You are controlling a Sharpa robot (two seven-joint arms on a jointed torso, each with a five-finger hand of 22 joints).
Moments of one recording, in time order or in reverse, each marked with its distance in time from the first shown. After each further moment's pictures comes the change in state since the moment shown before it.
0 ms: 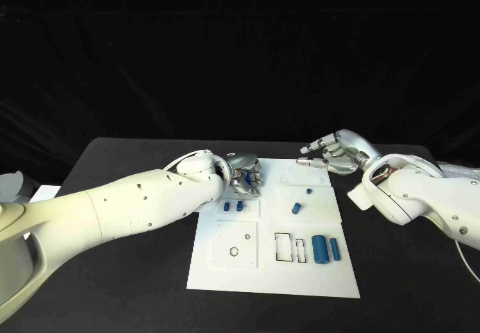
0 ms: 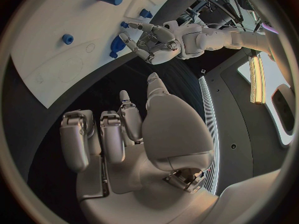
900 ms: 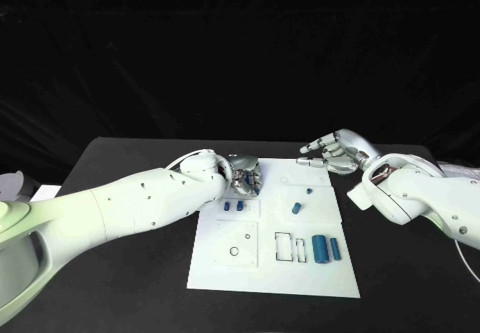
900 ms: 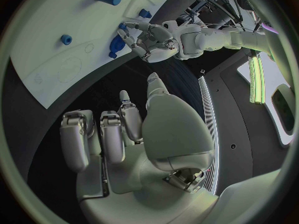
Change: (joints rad) left arm -0.002 0.018 0.004 -0.019 -0.021 0.052 -0.026; left_hand 0.007 0.025 0.092 -0.034 0.000 0.053 0.000 -0.039 -0.021 0.062 -0.002 -0.053 -0.042 0.001 -0.001 0.000 -0.012 0.000 0.000 0.000 0.023 0.025; right arm 0.000 0.002 0.000 0.000 0.000 0.001 0.002; right_hand 0.000 0.000 0.000 0.000 0.000 0.000 0.000 0.000 0.000 0.000 0.000 0.000 0.000 0.000 0.000 0.000 0.001 0.000 0.000 0.000 0.000 0.000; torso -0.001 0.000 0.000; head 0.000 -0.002
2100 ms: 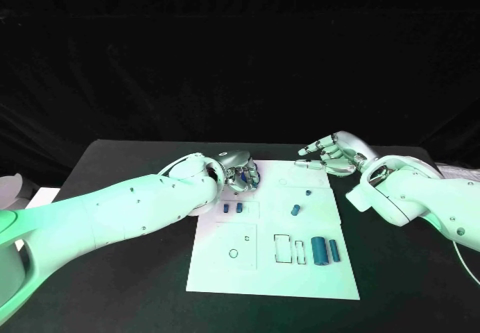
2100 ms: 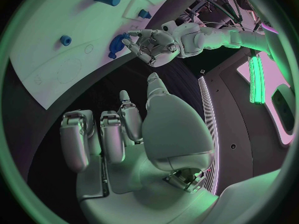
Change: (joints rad) left arm -0.017 -0.057 0.016 0.040 0.068 -0.176 0.042; left_hand -0.018 0.009 0.056 -0.031 0.000 0.045 0.013 -0.023 -0.012 0.048 0.002 -0.044 -0.010 -0.001 -0.006 0.009 -0.005 0.000 0.000 0.000 -0.007 -0.006; right arm 0.000 0.002 0.000 -0.002 0.000 0.004 0.000; right_hand 0.000 0.000 -0.003 -0.003 0.000 0.000 0.000 0.000 0.001 0.000 0.000 0.000 0.000 0.000 0.000 0.000 0.000 0.000 0.000 0.000 0.000 0.000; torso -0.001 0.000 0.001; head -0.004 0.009
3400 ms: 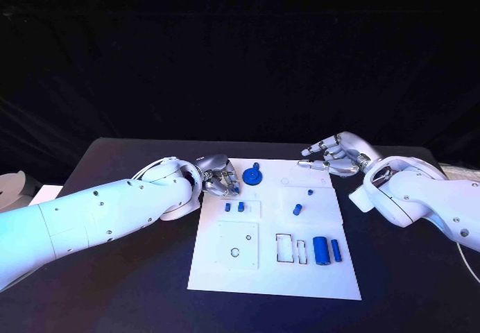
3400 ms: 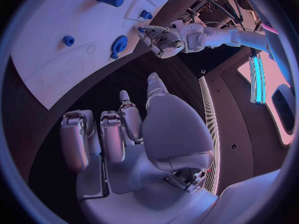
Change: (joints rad) left arm -0.014 -0.157 0.005 0.114 0.088 0.054 -0.032; left_hand -0.026 -0.007 0.013 -0.007 -0.004 0.011 0.004 -0.013 -0.006 0.014 0.000 -0.014 0.000 0.000 0.000 0.004 -0.002 0.000 0.000 0.000 0.000 0.003; right arm -0.004 -0.001 0.000 -0.005 0.000 0.001 0.000; right_hand 0.000 0.000 0.000 0.000 0.000 0.000 0.000 0.000 0.000 0.000 0.000 0.000 0.000 0.000 0.000 0.000 0.000 0.000 0.000 0.000 0.000 0.000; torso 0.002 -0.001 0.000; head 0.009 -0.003
